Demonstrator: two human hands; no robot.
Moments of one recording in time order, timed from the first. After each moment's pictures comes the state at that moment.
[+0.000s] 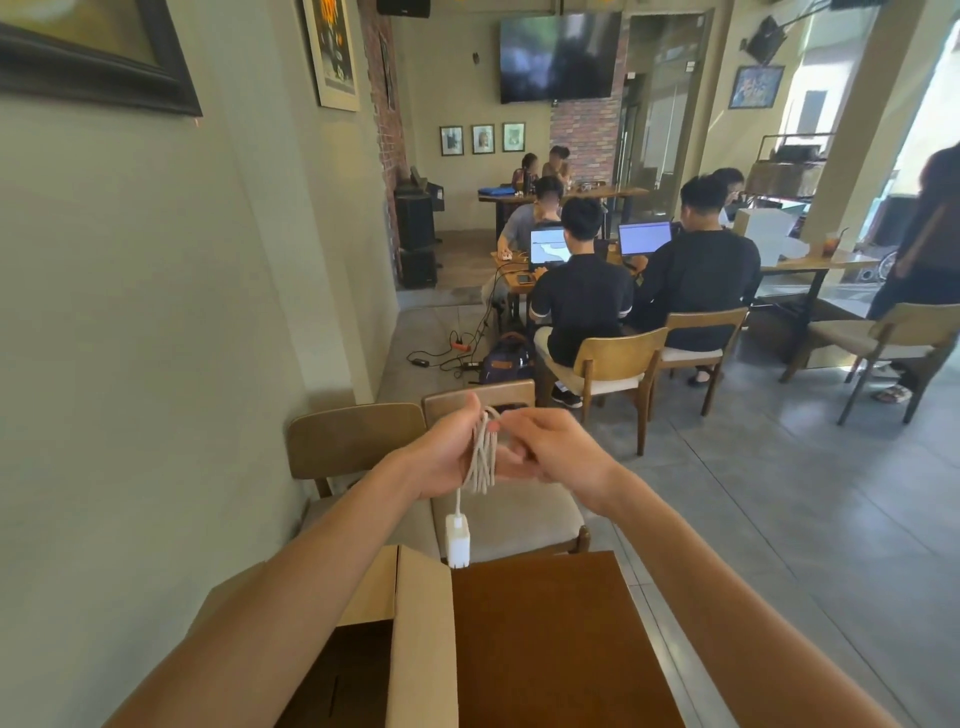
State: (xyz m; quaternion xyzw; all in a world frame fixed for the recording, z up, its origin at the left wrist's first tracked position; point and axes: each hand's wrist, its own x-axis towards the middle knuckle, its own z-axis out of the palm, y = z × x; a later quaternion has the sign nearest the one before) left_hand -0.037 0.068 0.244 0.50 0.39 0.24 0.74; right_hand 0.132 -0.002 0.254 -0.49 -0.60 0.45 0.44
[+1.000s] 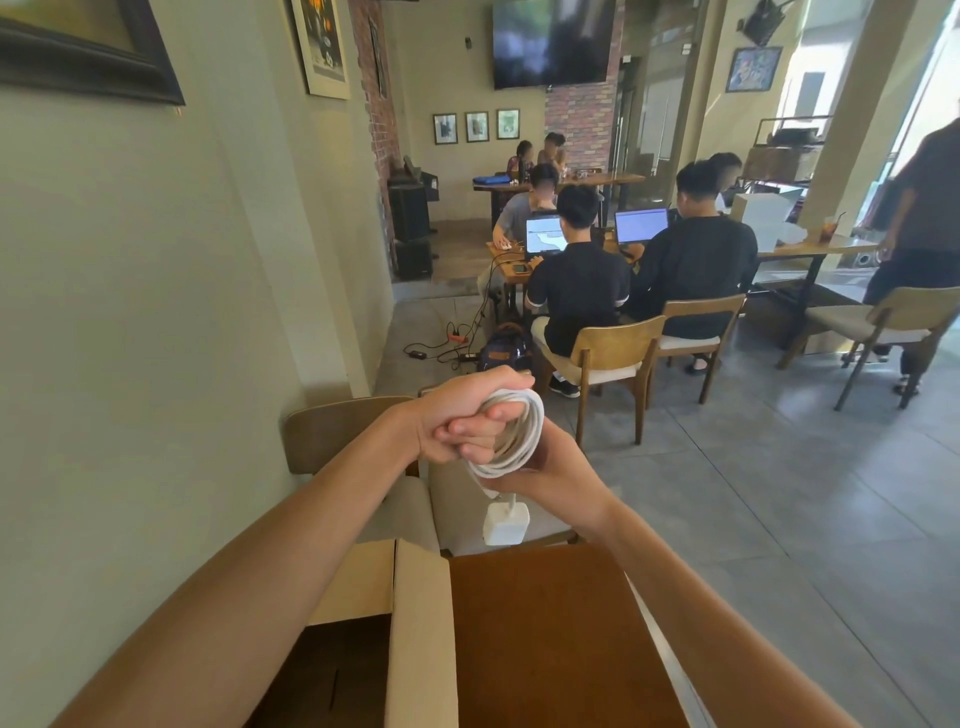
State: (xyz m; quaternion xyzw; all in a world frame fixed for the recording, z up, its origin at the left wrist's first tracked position) left_hand -0.024 0.044 0.311 0.56 0.31 0.13 0.76; right_hand 0.132 -0.008 0.210 -0.35 -0.66 0.43 0.51
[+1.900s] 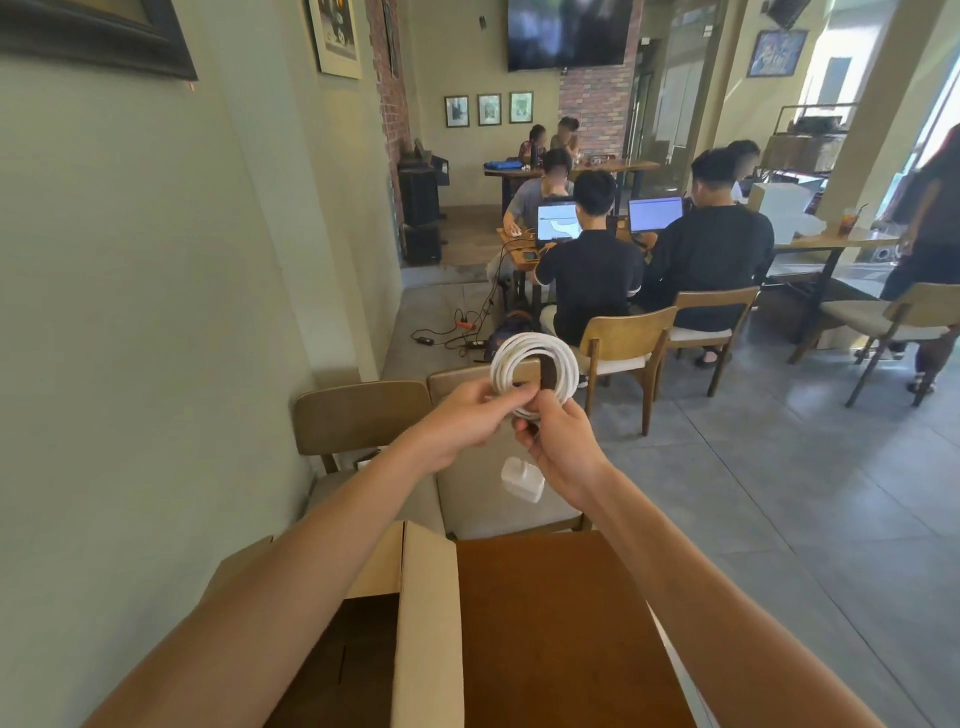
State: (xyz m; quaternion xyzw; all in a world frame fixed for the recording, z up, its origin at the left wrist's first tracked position) left_hand -0.025 0.054 0.253 0.68 0.46 0.29 0.50; right_hand 0.108 0.010 0.228 -0.38 -0.40 0.56 0.61
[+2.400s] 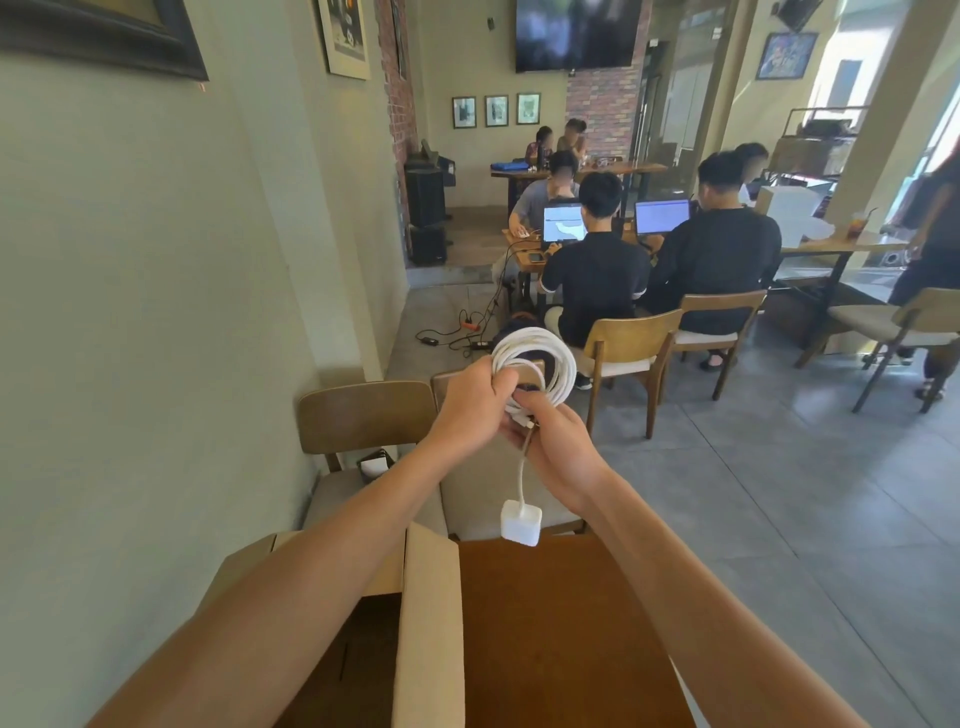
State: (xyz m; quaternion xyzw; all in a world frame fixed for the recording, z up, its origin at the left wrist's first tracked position) left_hand -0.014 0.058 0.260 0.72 0.50 0.40 0.27; right_hand 0.104 0.011 0.225 -0.34 -0.43 0.59 0.59
